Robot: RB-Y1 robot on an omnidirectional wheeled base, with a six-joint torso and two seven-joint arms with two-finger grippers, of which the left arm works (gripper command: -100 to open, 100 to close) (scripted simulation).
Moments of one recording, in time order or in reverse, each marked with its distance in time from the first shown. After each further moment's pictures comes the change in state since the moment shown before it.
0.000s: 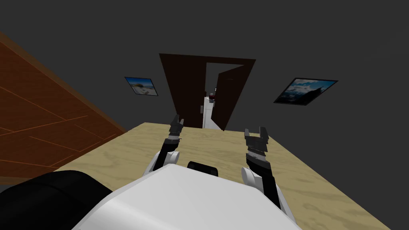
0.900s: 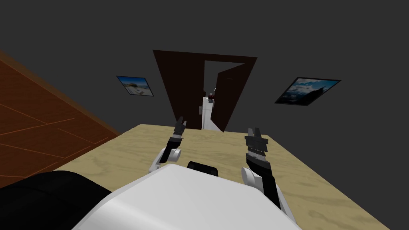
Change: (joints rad) arm -0.105 0.060 0.029 0.177 0.030 -0.003 -0.002
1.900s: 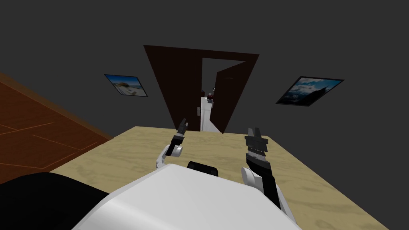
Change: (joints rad) arm -0.136 0.054 0.035 0.232 0.038 -0.002 -0.004
